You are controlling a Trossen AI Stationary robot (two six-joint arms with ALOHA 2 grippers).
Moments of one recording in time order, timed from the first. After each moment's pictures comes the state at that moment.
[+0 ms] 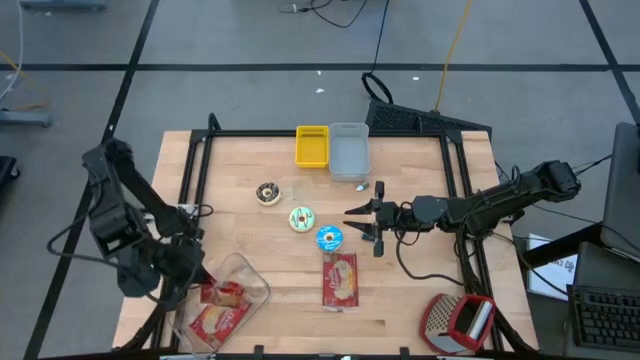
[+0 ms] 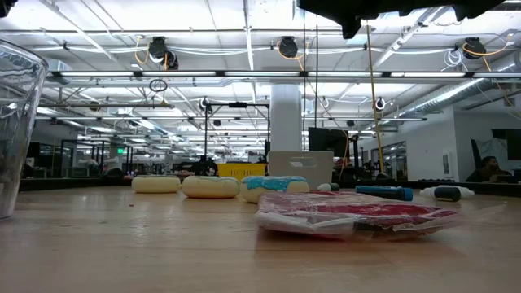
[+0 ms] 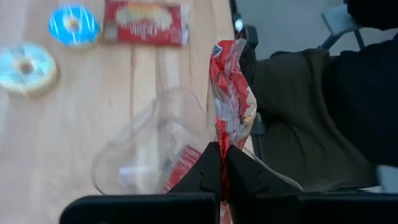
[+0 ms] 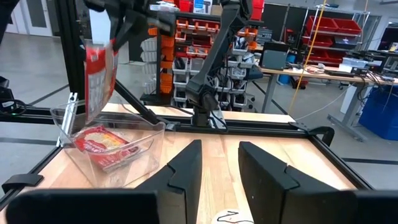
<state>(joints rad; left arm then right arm) -1.00 1.10 1.27 -1.09 -0.34 -0.90 0.22 1.23 0.66 0.56 0.26 -0.06</state>
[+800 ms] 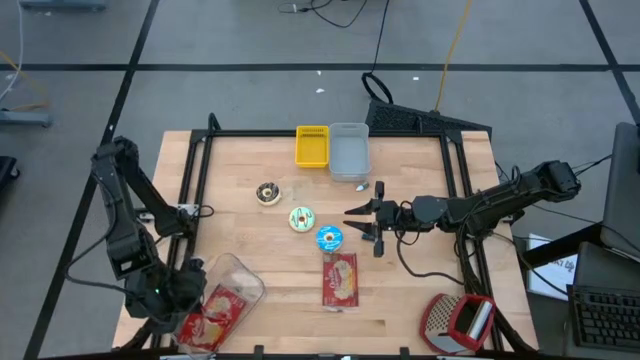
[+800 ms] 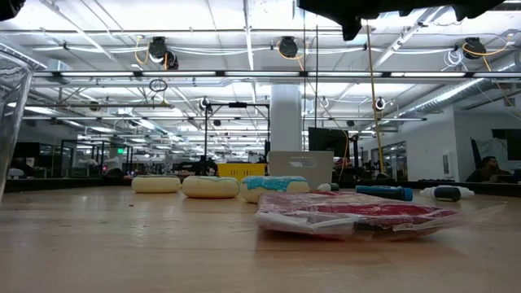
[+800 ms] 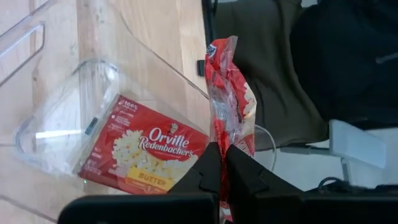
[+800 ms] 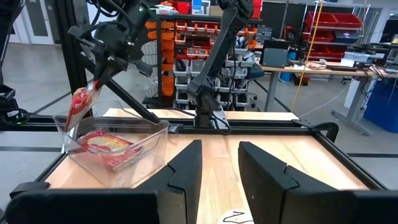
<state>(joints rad) -1.14 1.10 0.98 -0.78 -0.17 -1.06 0.22 1.23 0.66 0.57 0.26 -0.02</state>
